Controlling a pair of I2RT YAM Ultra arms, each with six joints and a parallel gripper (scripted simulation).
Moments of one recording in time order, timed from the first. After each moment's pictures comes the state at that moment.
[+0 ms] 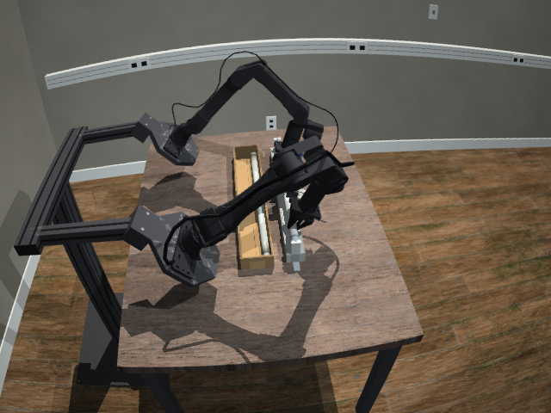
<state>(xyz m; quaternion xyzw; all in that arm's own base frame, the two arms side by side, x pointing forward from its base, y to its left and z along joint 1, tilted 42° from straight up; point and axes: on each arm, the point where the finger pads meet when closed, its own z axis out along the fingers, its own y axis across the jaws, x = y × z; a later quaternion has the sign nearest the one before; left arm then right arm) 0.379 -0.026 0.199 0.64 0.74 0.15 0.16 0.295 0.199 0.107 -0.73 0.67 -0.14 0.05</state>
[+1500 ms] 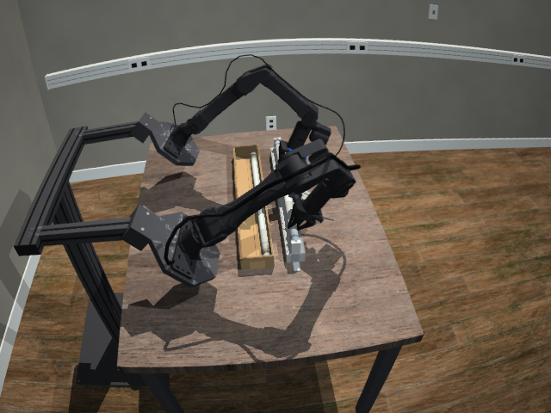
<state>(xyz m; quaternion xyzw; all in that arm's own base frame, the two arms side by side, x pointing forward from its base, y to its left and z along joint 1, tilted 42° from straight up) 0.387 -0.027 0.206 0.64 0.75 0.12 0.13 0.295 0.199 0.108 -0.73 0.68 -0.09 0.00</state>
